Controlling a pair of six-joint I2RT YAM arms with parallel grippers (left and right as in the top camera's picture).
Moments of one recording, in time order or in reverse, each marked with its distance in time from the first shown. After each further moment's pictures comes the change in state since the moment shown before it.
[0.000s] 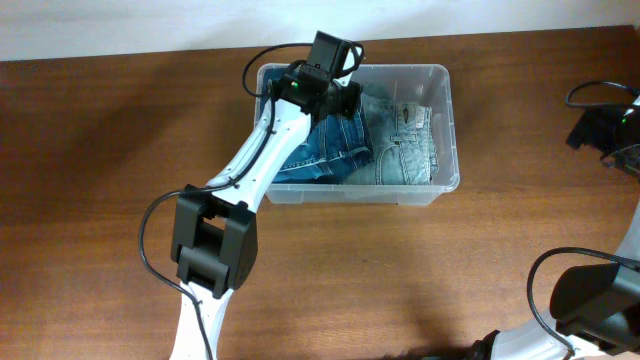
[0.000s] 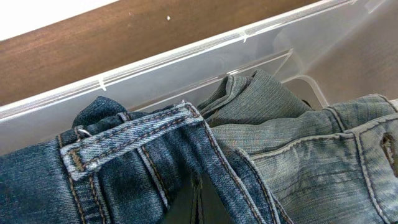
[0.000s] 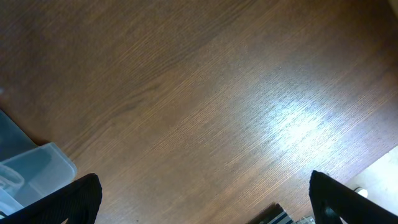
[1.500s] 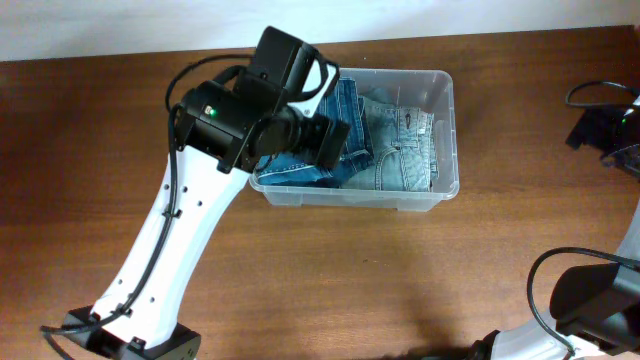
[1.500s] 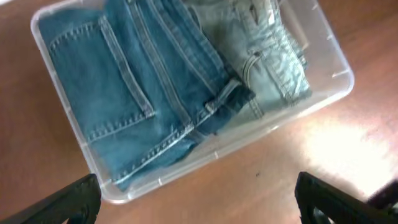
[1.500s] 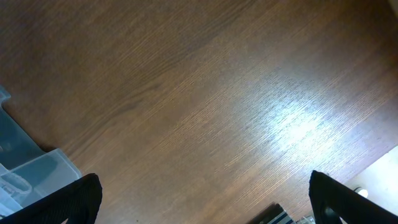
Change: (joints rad) left arm -0.039 -0.519 0.035 -0.697 0.009 0.016; right arm 0.000 0.000 0.000 0.000 0.000 0.000
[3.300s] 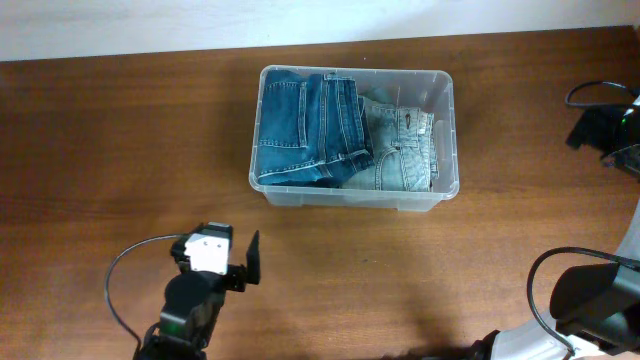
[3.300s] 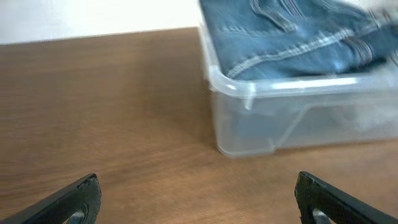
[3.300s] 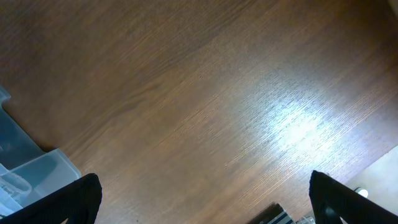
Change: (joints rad) left arm 0.200 -1.303 -1.935 1.297 -0.217 0.003; right arm 0.000 0.000 0.000 0.000 0.000 0.000
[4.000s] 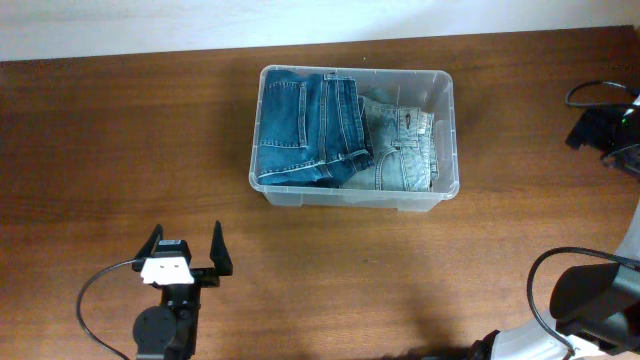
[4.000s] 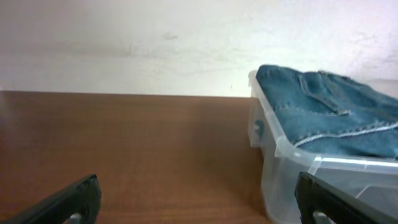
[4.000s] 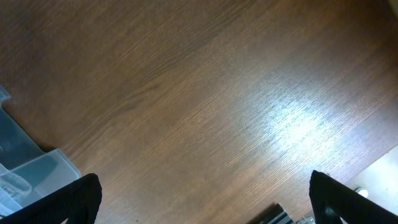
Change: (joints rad) left arm 0.265 -0.288 -0.165 0.173 0.088 0.000; right arm 0.000 0.000 0.000 0.000 0.000 0.000
